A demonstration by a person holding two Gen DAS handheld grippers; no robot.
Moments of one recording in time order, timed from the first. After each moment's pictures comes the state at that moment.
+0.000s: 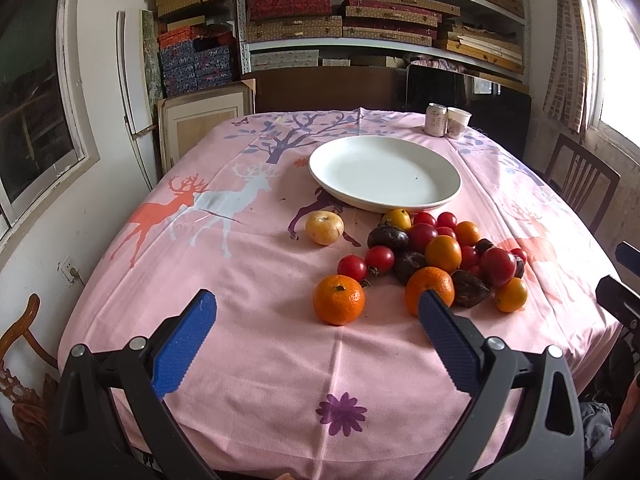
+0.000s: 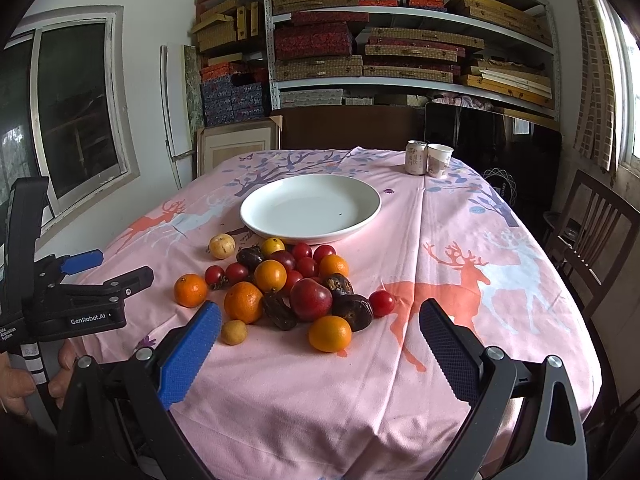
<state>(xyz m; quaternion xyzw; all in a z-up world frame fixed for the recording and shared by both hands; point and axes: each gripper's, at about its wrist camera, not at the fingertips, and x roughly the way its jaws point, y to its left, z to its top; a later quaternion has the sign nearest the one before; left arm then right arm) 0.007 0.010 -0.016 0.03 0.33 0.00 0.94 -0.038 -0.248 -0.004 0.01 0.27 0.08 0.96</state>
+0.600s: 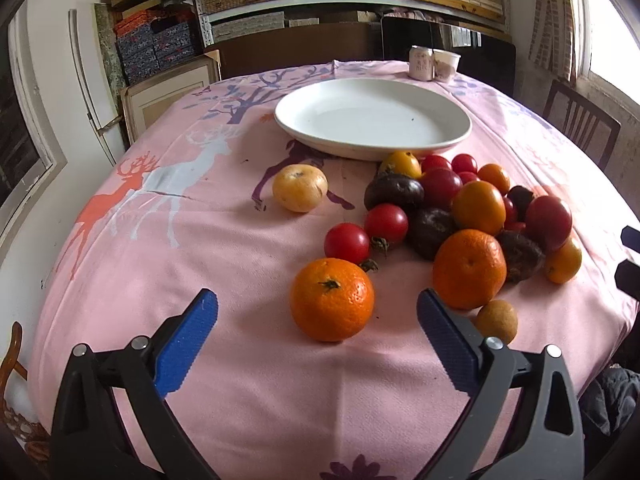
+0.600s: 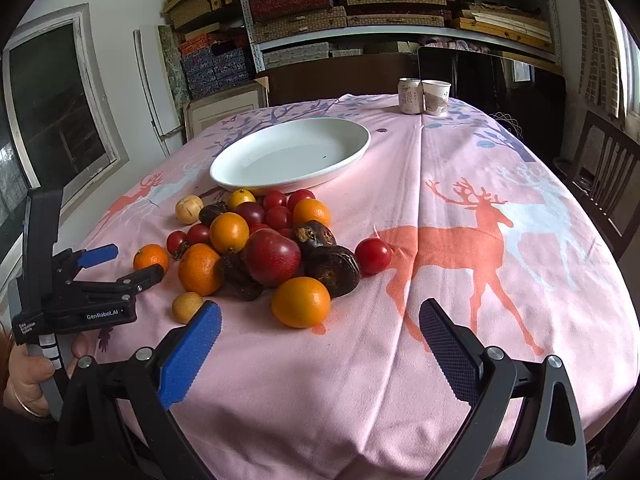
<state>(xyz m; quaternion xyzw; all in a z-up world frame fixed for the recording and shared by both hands) 0.074 -0.005 -0.078 0.08 0.39 -0.04 0.92 0.011 -0.270 -0.056 0.05 0.34 0.09 0.93</state>
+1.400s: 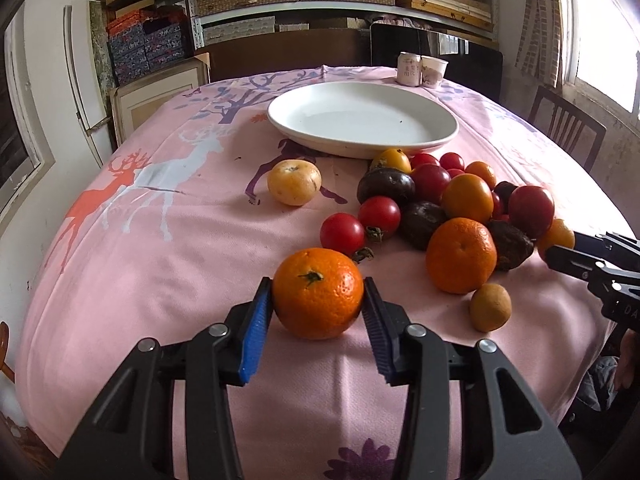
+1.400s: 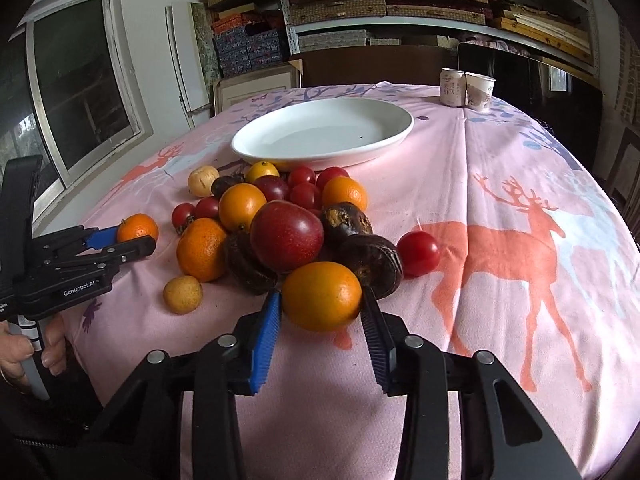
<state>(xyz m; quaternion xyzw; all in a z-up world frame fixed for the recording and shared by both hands) 0.059 0.007 -0.079 0.05 0.38 -0.08 0.92 0.036 -0.251 -0.081 0.02 0.35 0.15 0.92</state>
